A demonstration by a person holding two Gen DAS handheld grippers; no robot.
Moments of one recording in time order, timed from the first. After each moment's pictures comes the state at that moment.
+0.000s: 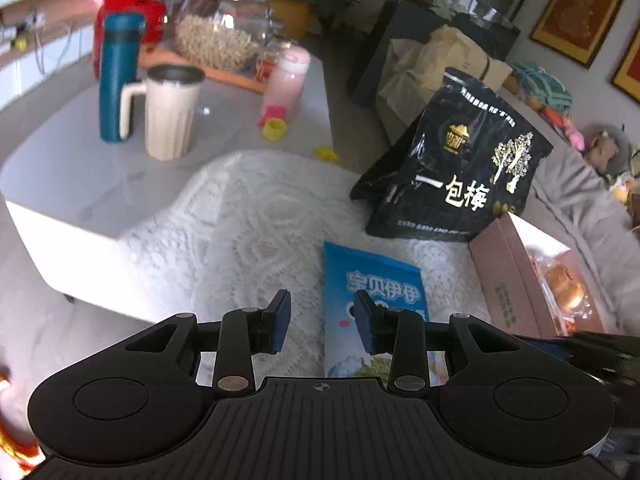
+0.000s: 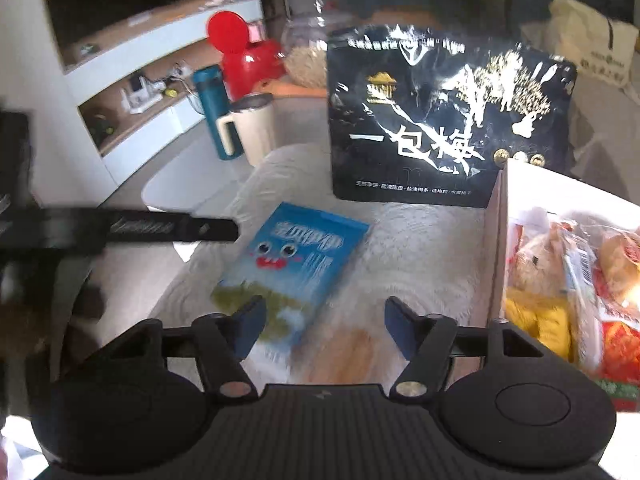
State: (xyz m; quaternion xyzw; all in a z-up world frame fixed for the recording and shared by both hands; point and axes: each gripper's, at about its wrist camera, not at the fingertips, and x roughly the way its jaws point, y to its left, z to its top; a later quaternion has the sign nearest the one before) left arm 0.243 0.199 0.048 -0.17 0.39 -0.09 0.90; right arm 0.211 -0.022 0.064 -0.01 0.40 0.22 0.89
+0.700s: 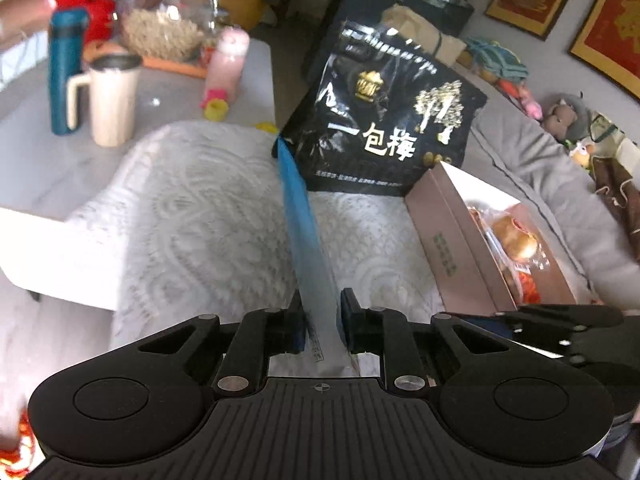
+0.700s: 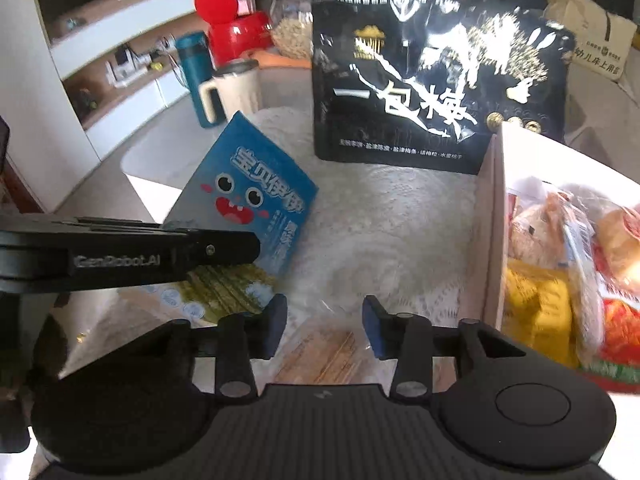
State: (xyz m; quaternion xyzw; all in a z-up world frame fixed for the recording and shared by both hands) left arm 0.199 0.151 0.050 -0.14 0.39 -0.15 0.90; right arm 0.189 -0.032 0.041 -0.03 0.41 0.20 0.89
